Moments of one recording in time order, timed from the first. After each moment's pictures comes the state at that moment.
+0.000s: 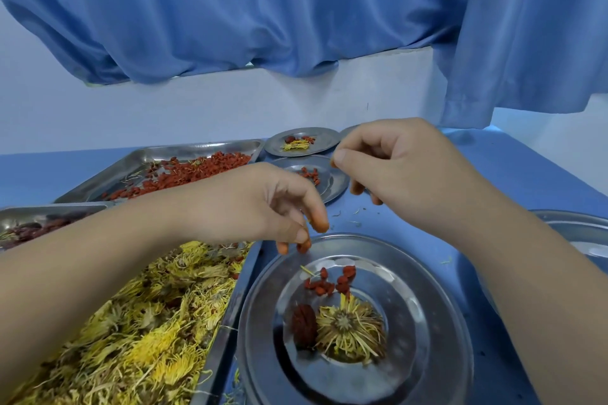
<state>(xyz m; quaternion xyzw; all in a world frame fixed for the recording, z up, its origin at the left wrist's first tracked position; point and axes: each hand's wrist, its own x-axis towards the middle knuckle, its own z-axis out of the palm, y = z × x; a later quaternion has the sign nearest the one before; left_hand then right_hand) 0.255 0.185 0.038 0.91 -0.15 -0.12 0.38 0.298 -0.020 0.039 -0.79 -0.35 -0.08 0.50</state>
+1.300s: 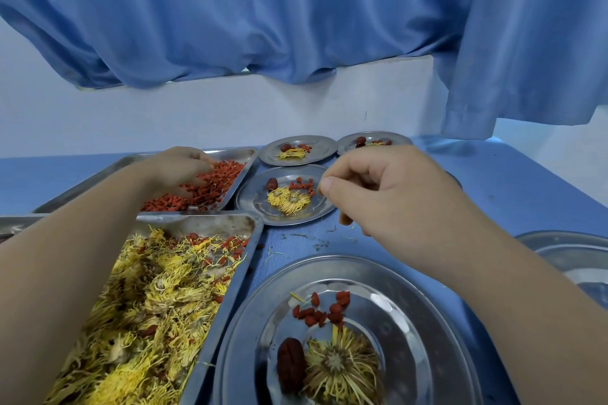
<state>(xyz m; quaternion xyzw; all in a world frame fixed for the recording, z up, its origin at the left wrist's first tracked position) 0.362 0.350 0.004 0.90 0.20 0.04 0.39 0.297 -0.018 0.034 -0.80 -0.35 -0.06 0.47</state>
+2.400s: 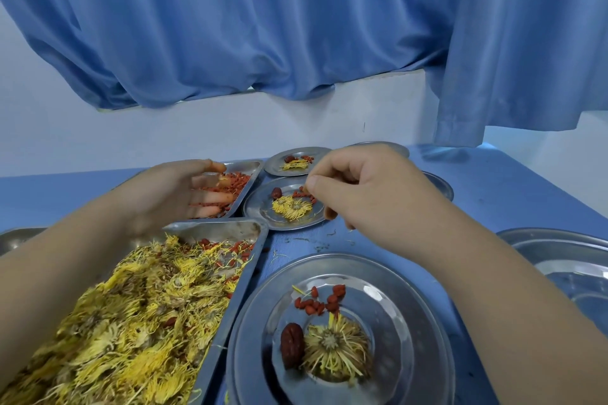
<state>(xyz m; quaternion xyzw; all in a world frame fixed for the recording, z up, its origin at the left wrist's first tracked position) 0.288 0.306 0.024 0.75 0.11 0.03 0.65 0.291 -0.018 0.043 -0.78 -0.37 -0.04 0.50</state>
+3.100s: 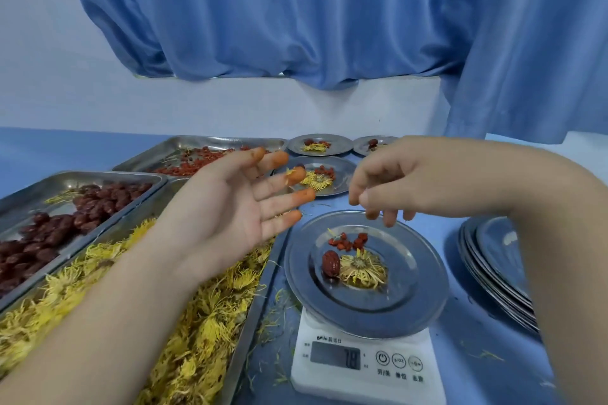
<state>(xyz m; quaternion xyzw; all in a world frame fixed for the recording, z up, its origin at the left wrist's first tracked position) 0.133 0.173 0.032 0.52 0.02 0.05 0.85 0.222 -0.037 0.090 -0.87 -0.44 0.12 0.20</state>
